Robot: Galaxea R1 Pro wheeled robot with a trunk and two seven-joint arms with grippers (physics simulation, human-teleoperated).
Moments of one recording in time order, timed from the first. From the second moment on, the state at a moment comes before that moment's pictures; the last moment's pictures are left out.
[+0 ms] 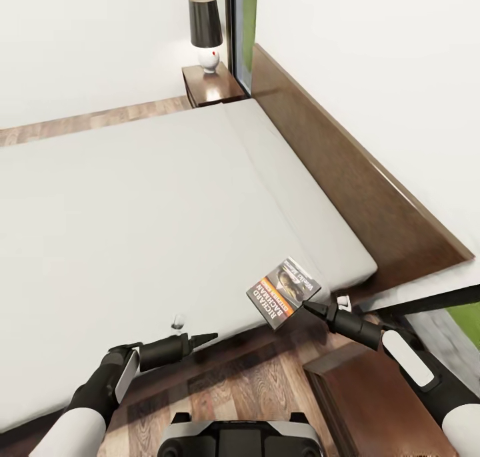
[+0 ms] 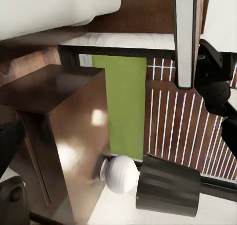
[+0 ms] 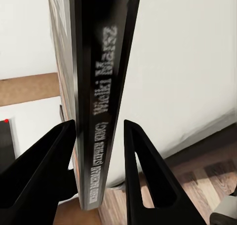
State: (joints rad) left arm -0.58 0.02 0.19 -0.70 0.10 0.61 -1.20; right arm -0.58 -0.37 0.26 -0.89 -1.13 0.68 0.69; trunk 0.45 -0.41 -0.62
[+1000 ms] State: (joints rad) left arm -0.58 0.02 0.19 -0.70 0.10 0.61 -1.20; right arm -0.58 -0.37 0.30 -0.88 -1.13 0.68 0.69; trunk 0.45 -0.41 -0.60
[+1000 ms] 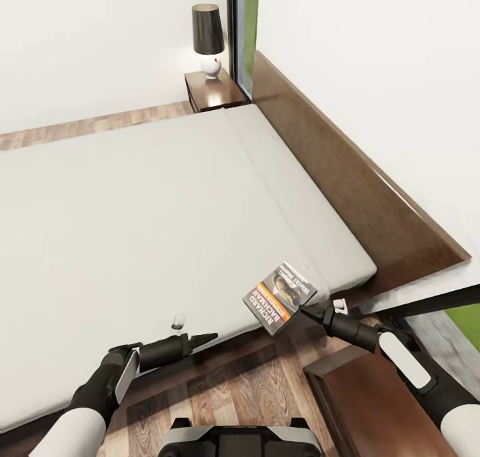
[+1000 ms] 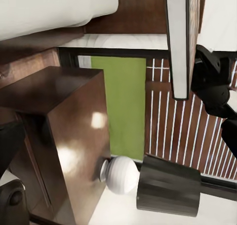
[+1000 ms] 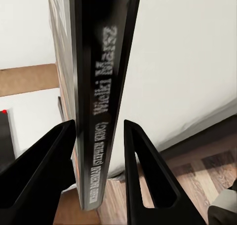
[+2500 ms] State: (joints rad) left arm -0.58 0.07 0.18 -0.30 0.10 0.21 -1.16; right arm -0.58 -0.43 0.31 -0.43 -0.92 0.58 1.16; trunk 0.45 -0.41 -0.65
